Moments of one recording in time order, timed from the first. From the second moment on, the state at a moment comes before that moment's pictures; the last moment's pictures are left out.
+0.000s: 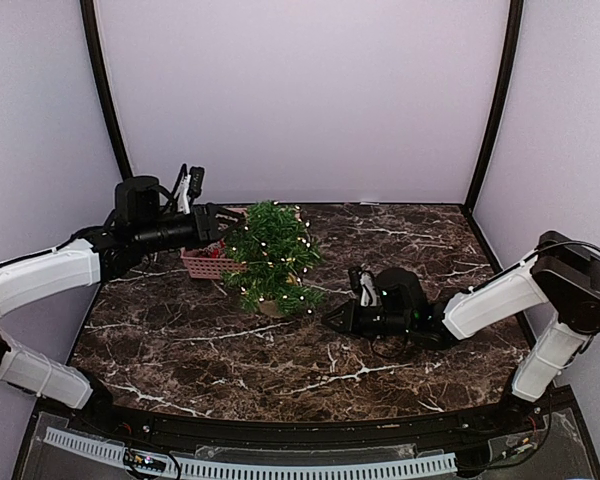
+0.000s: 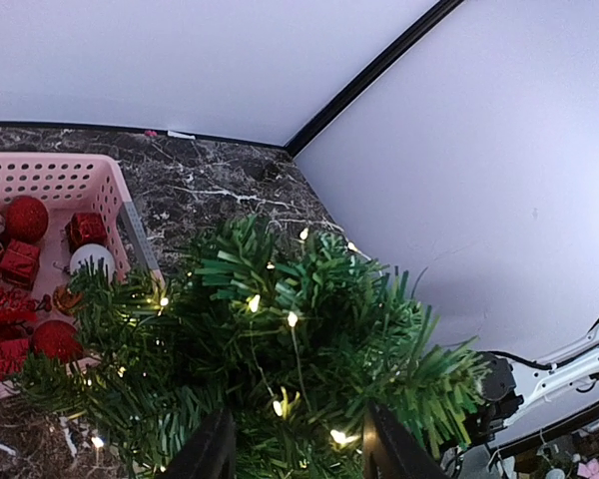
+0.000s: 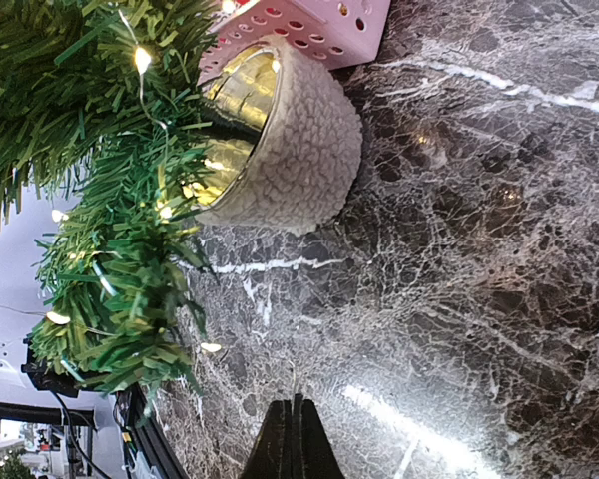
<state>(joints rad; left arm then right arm) -0.52 1.26 0.90 0.11 0.43 -0.63 0.92 1.65 0.61 0.54 -0.19 0.92</state>
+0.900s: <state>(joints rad) -0.50 1.39 0.90 0.14 0.51 -0.65 0.92 1.61 0.55 0.51 -0.10 0.97</state>
